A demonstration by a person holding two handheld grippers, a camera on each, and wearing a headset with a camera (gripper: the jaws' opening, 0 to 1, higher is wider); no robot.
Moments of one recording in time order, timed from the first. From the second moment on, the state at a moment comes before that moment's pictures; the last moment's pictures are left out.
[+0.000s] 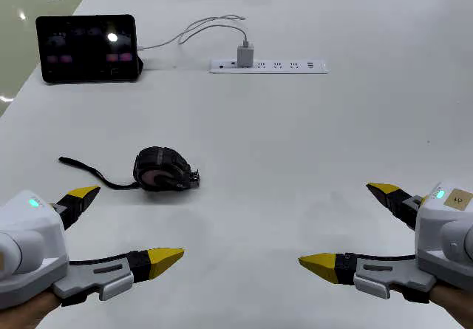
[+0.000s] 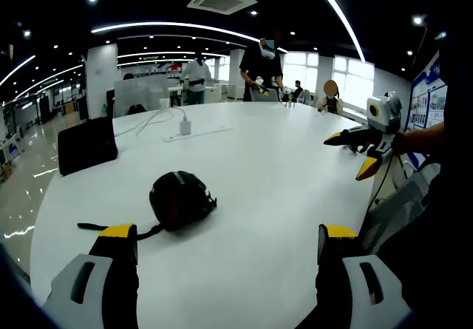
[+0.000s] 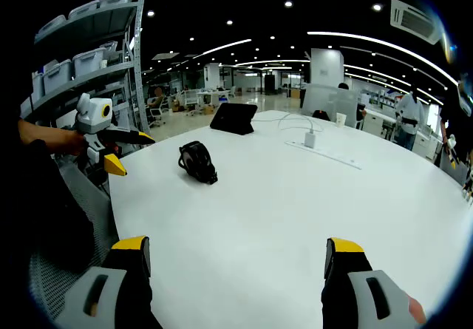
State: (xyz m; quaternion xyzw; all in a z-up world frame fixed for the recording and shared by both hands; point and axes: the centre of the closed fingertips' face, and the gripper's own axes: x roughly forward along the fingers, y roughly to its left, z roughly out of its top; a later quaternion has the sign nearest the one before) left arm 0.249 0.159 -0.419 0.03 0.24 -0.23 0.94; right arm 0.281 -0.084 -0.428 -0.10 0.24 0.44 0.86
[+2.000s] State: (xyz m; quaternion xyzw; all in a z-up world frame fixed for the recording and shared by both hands) left arm 0.278 0.176 -0.414 0.06 0.24 -0.25 0.94; right arm 0.306 -0.084 -0.433 -0.16 0.25 0.49 0.82
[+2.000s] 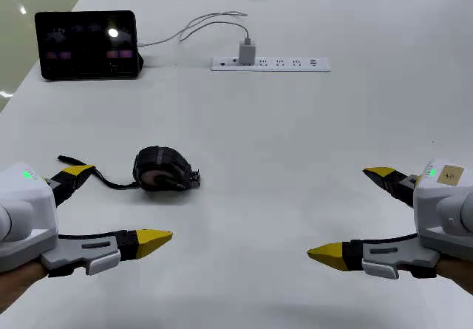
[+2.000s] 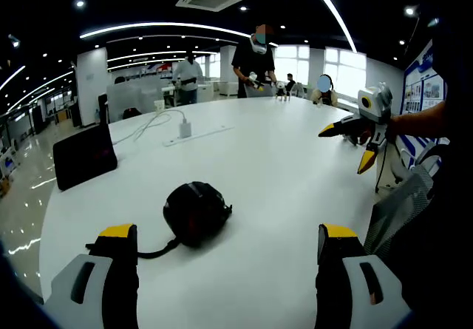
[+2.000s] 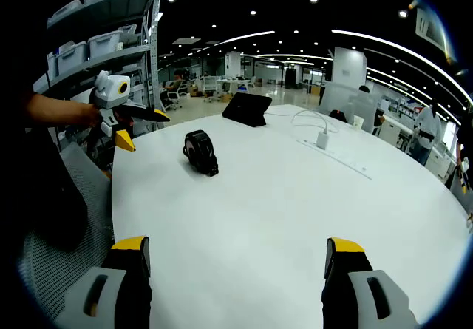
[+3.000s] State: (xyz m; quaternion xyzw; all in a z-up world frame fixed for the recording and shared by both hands) left arm 0.309 0.192 -0.418 0.10 0.27 -0.30 0.91; right arm 0.334 -0.068 -0.448 -0.19 0.26 0.53 0.78
